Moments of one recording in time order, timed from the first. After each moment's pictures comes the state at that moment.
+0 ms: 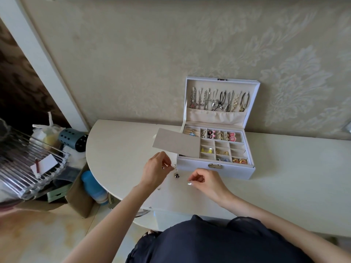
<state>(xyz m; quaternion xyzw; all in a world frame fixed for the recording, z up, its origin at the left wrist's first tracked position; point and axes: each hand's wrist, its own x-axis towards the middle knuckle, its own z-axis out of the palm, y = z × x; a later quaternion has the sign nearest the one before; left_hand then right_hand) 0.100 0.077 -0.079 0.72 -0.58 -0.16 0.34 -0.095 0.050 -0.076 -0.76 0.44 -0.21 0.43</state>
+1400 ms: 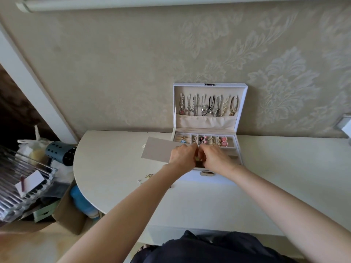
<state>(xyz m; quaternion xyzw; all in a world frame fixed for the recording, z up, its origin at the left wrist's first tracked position) 0.017 -0.005 -0.024 0.70 -0.71 -0.08 0.08 -0.108 -0.037 -0.027 -0.86 0.47 -0.09 0.18</state>
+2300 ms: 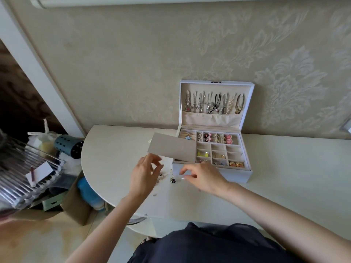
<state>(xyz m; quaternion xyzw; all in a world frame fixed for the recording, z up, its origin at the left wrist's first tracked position) 0.107 0.090 -0.071 0.71 -0.59 -0.05 0.39 -0.089 0.024 -0.042 -0.90 0.36 -0.12 0.23</state>
